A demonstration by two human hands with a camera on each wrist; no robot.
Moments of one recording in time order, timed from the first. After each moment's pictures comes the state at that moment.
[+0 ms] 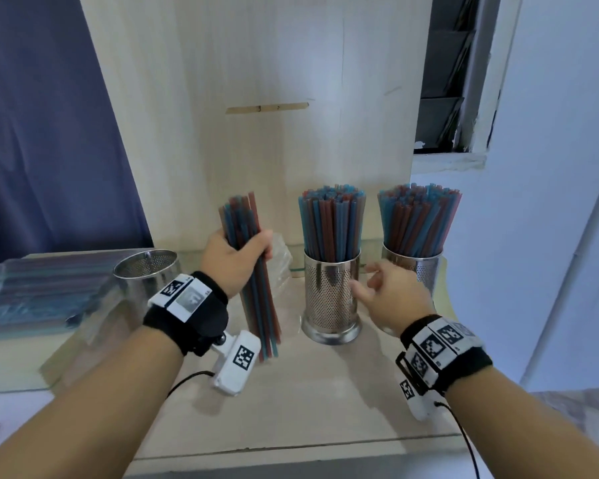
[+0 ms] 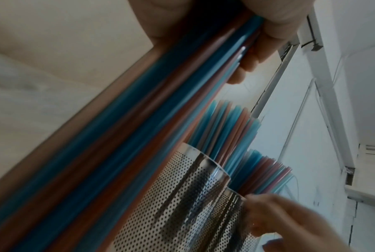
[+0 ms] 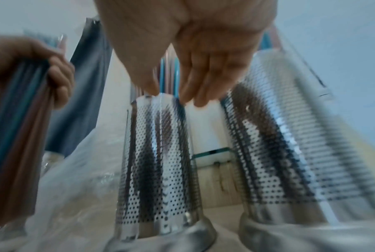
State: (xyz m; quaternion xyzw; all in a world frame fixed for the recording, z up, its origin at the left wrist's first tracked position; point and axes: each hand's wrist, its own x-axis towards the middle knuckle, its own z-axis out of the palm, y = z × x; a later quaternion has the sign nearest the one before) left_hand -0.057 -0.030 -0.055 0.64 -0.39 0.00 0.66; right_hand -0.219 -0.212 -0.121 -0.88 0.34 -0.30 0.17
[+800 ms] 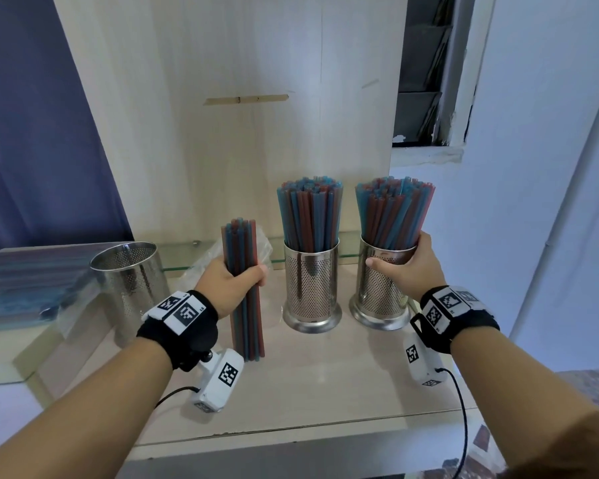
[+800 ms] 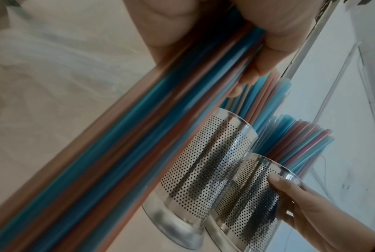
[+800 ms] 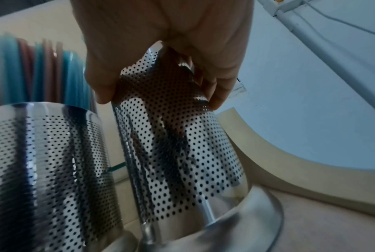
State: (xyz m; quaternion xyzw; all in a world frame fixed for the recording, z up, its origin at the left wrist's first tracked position) left_hand -0.062 -0.032 -0.097 0.74 -0.39 -0.08 0.54; right_hand -0.251 -0.282 -0.128 -0.74 0.33 -0.44 0.38
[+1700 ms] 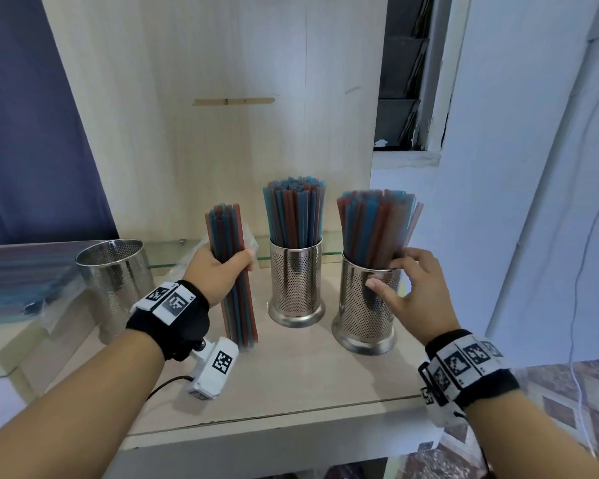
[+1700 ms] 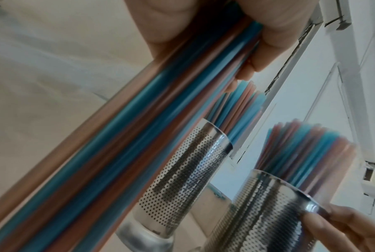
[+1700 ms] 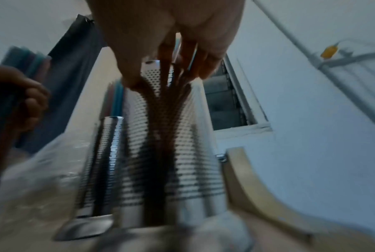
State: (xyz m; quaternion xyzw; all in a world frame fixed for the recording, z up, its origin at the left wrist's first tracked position) left_hand -0.086 -0.028 -0.080 0.72 -0.36 -0.07 0.59; right_hand -0.310 -0.240 -0.148 -0.82 0.25 -0.49 0.12
